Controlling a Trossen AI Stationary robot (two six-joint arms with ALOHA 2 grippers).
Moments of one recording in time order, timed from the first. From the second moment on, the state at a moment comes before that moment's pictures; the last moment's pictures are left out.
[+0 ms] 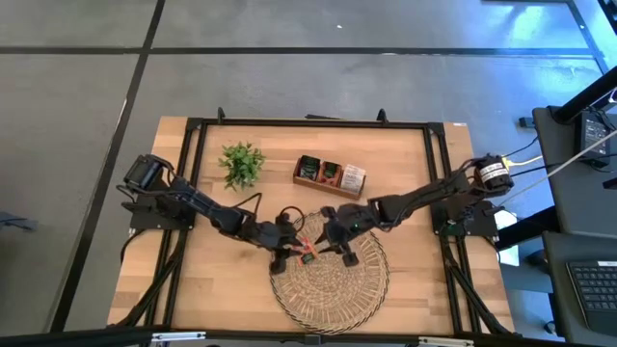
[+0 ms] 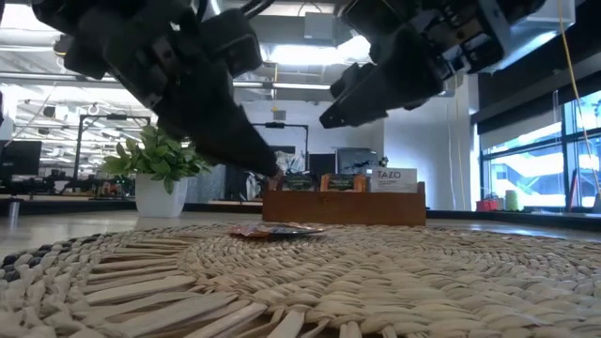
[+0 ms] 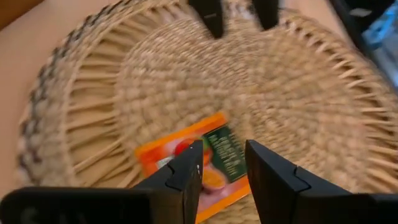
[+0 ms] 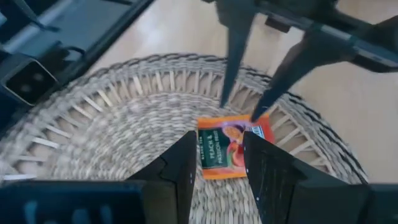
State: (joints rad) left arm -0.32 1.70 0.72 0.38 -0.15 -0.37; right arm 0.20 1.69 0.89 0.19 -0.21 -0.08
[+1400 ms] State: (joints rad) left arm -0.32 1.83 0.72 0.37 -0.19 -0.82; right arm 0.26 1.88 0.89 0.24 -0.17 0.71
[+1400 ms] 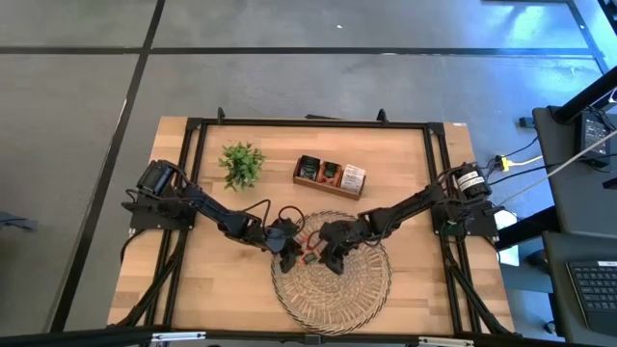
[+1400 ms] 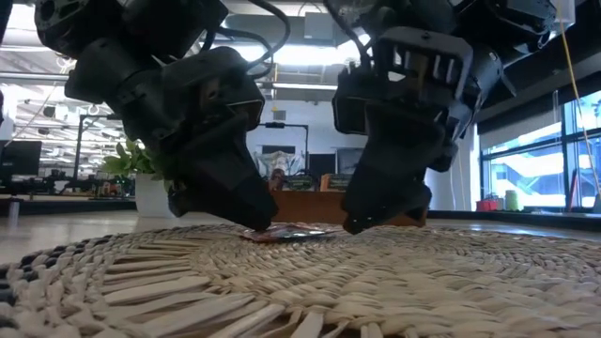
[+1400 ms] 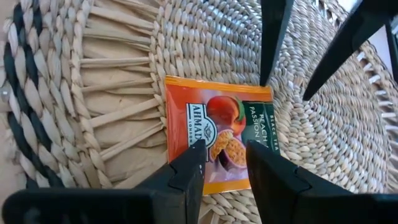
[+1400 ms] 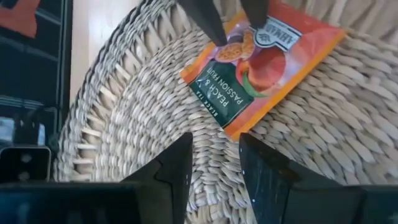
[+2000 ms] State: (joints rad) left arm -0.33 1.78 0.72 0.38 -0.14 -0.42; right arm 0.26 1.88 0.89 0.27 -0.20 0.65
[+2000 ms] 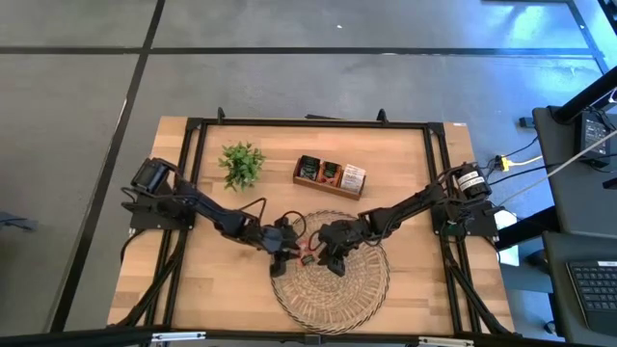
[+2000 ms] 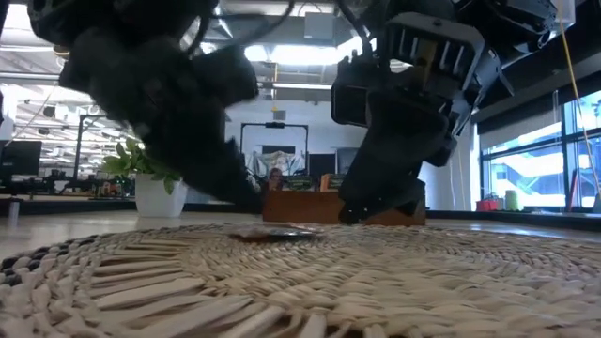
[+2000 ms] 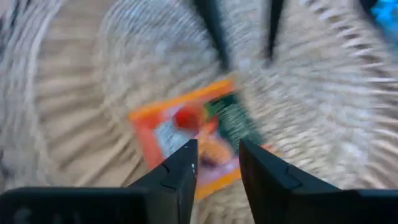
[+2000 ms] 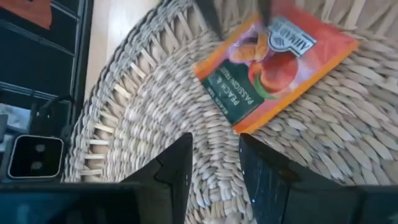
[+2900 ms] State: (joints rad) left arm -0.31 1.75 0.72 0.34 -0.06 -0.24; right arm 0.32 1.92 0.89 0.43 0.08 0.26
